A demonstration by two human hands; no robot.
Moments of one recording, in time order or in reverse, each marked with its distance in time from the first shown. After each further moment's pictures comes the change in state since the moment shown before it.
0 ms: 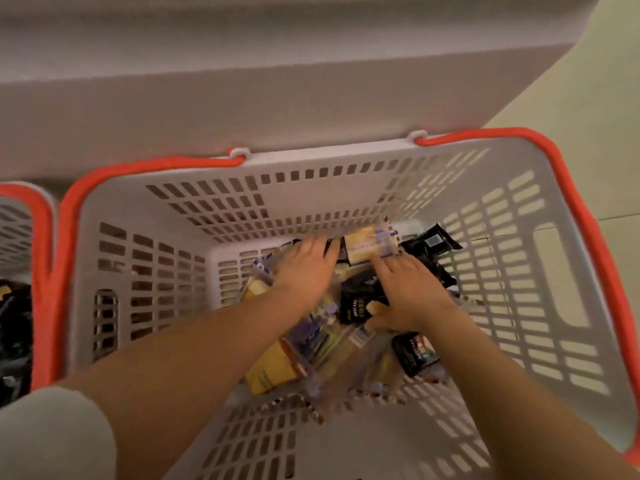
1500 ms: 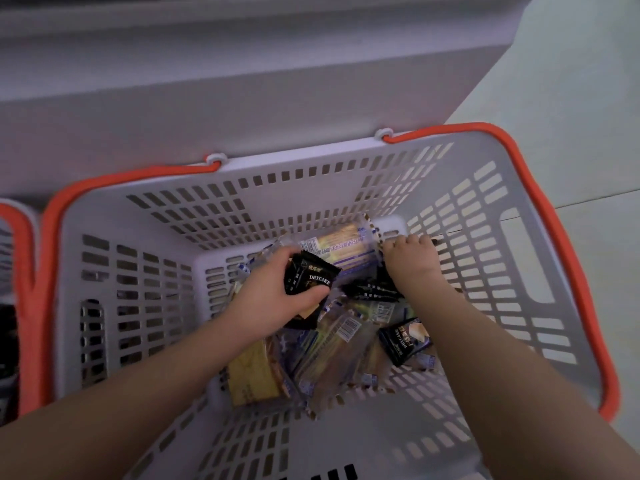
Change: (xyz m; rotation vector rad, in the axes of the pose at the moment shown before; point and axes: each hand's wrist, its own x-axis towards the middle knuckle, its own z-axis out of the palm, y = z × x) left_hand -0.064 -0.014 -0.026 -0.919 0.121 -0.089; right_hand 0.014 0.016 -0.019 -0.349 -0.040 0.335
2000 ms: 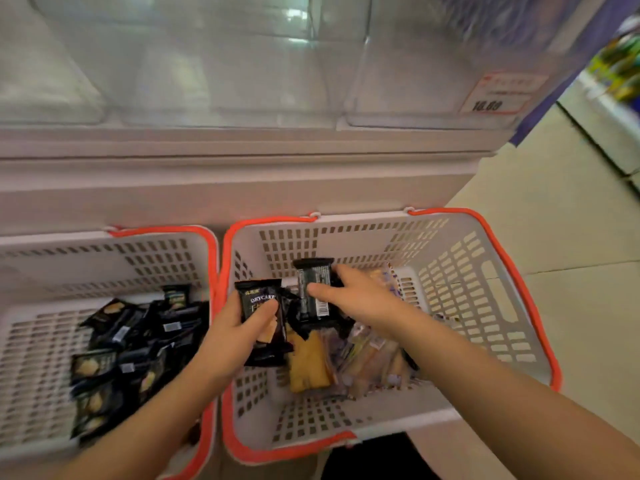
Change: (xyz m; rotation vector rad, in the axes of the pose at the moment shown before) left_hand -0.162 0.003 -0.107 -0.569 0.320 -0.036; right_hand -0.167 -0.080 -0.173 1.377 -0.102 -0.288
